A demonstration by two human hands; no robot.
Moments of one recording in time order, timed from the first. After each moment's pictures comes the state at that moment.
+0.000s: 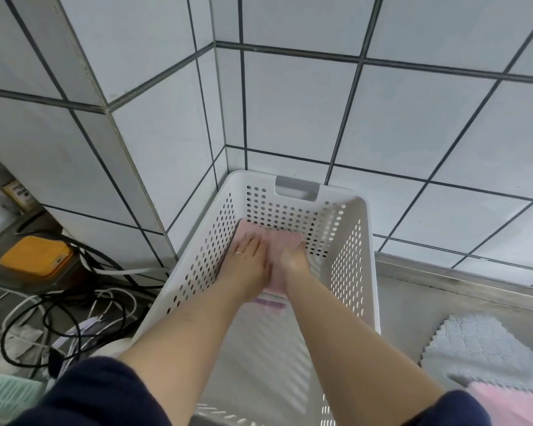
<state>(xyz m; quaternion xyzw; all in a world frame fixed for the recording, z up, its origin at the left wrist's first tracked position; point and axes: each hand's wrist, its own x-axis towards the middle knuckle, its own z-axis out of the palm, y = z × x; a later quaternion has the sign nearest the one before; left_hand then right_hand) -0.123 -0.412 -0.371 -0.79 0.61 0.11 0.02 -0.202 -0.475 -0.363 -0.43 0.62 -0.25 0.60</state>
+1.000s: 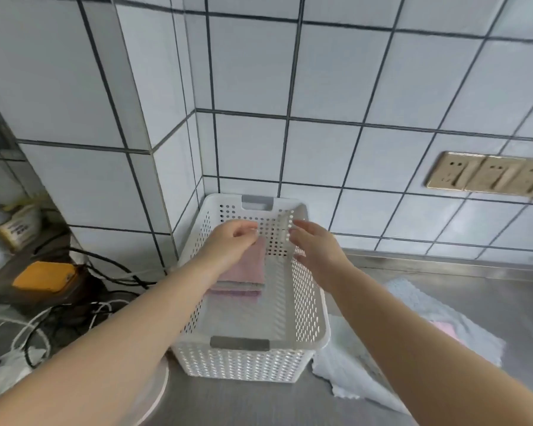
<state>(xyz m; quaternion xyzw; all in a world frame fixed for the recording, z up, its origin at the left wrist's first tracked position) -0.152 -0.327 -0.212 -0.67 0.52 0.34 -0.40 -0.317 -0.383 -0.209 -0.54 0.52 -0.33 0.57</state>
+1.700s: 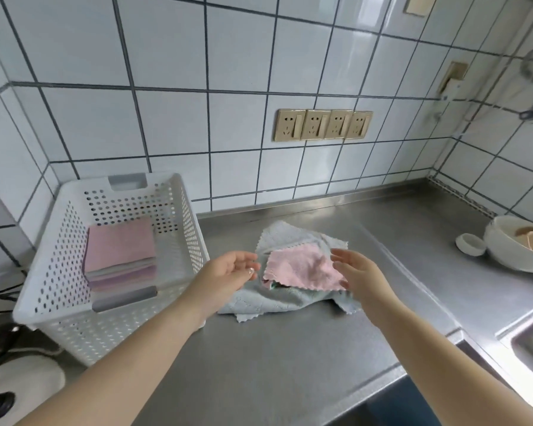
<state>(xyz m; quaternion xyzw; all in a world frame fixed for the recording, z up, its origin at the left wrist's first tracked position) -0.319 -0.216 -0.237 -0.49 0.58 0.55 -0.35 -0.574 -0.203 -0.242 -0.46 0.69 -0.42 0.37</state>
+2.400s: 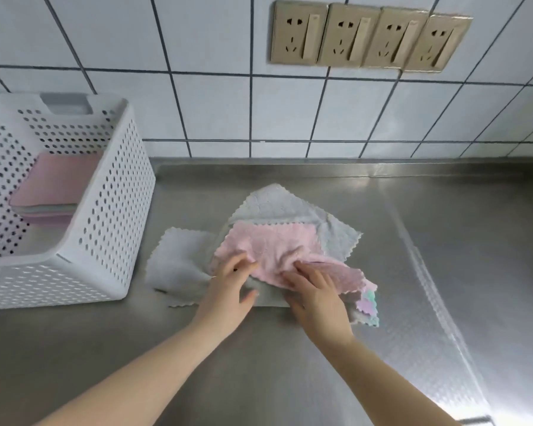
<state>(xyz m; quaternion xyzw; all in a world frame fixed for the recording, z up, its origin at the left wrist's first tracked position) -0.497 -0.283 -0.399 -0.63 0.69 0.22 -0.27 -0.688 -0.297 -0.402 -0.78 0.58 -0.17 0.17</state>
